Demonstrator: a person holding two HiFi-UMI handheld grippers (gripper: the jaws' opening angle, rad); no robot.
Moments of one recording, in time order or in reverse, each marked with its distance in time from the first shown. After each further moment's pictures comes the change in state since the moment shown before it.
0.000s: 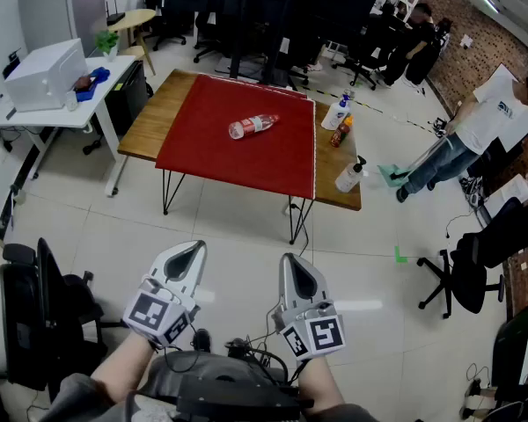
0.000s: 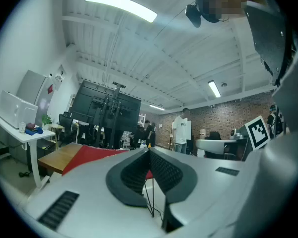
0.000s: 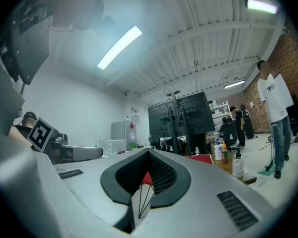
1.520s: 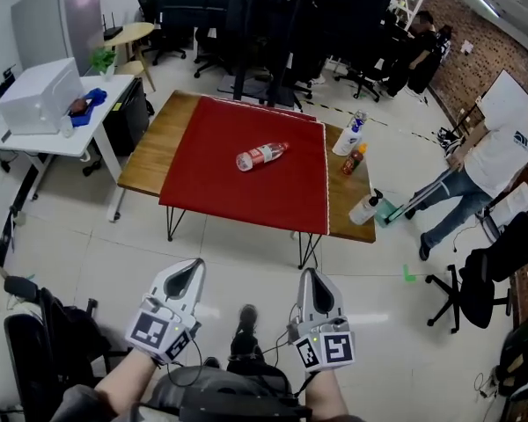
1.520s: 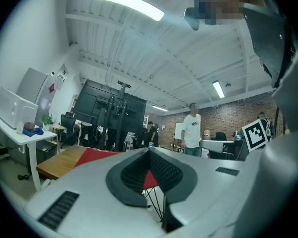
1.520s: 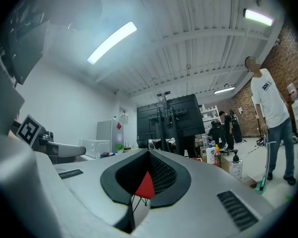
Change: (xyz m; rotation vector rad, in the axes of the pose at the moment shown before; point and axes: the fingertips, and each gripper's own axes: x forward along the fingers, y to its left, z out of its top) left arm 0.069 0.121 0.003 -0.007 -0.017 0.022; right arm 0.119 -0.054 -0.020 -0.017 -0.028 -0.140
